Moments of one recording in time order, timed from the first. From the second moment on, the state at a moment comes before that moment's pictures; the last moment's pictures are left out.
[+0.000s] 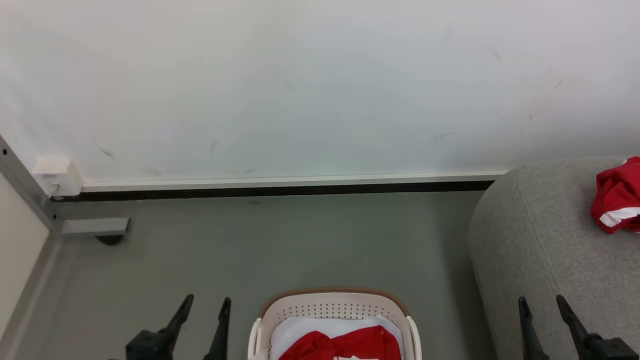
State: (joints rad) left arm -0.04 0.24 -0.30 0.24 -0.31 0.08 -0.26; right arm -0.03 -0.05 -0.04 0.36 0.14 0.13 -0.26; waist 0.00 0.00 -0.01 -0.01
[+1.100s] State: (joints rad) left arm -0.73 0.17 -0.54 0.87 -0.12 -0.04 0.24; right arm -0.34 -0.05 0.06 0.17 0.25 0.13 -0.26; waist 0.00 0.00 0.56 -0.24
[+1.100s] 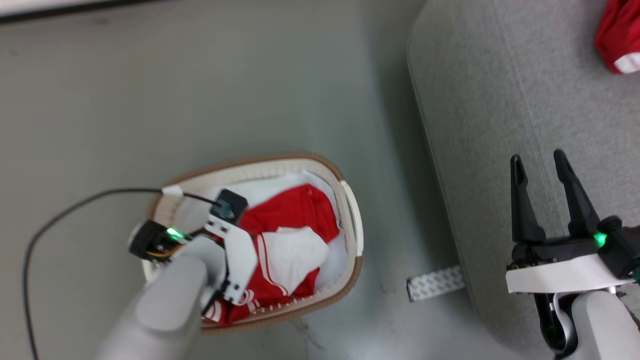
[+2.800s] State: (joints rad) left arm -0.63 0.08 -0.43 0.58 -0.39 -0.04 -0.10; right arm -0.17 -0.05 -0.05 0.23 0.20 0.13 -0.26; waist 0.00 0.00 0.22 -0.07
